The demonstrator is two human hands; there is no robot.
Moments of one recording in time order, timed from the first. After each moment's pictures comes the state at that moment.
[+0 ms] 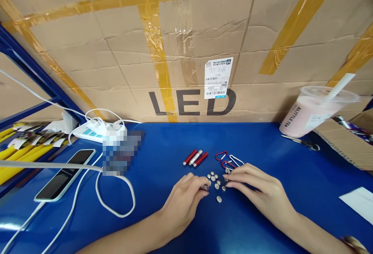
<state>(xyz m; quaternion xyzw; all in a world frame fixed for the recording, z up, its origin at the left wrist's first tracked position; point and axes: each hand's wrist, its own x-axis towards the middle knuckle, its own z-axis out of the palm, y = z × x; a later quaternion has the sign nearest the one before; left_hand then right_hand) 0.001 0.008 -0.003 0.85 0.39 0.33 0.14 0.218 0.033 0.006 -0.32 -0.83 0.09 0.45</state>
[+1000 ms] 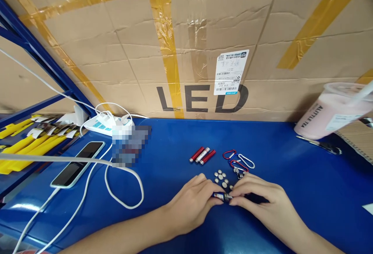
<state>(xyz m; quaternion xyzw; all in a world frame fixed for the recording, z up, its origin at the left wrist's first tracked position) -0.001 0.006 -0.005 0.88 0.33 0.29 0.17 0.202 0.019 0.002 -0.36 -0.79 0.26 0.43</state>
